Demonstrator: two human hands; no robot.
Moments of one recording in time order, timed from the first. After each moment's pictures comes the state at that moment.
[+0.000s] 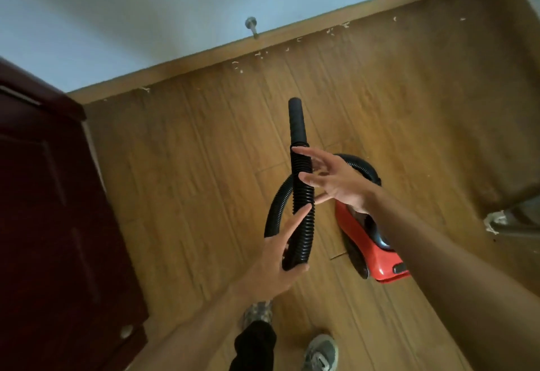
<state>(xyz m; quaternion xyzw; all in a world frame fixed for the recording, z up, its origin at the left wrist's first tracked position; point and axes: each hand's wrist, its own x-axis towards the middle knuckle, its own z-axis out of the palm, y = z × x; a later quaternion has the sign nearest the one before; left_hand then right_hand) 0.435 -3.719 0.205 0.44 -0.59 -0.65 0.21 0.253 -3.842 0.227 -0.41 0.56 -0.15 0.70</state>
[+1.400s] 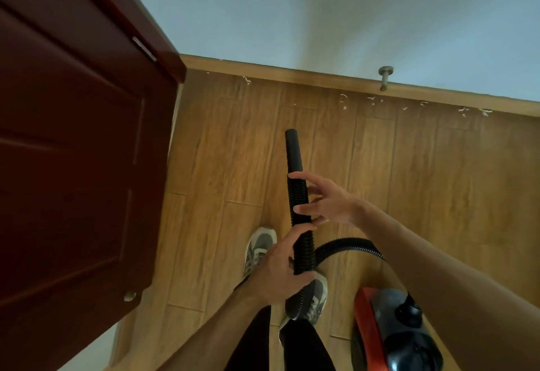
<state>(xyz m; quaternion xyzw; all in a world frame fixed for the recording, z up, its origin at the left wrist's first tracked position) 0.519 -3.844 0.188 0.64 -0.35 -0.62 0.29 0.428 -4.022 0.164 -0.48 0.41 0.13 0.76</state>
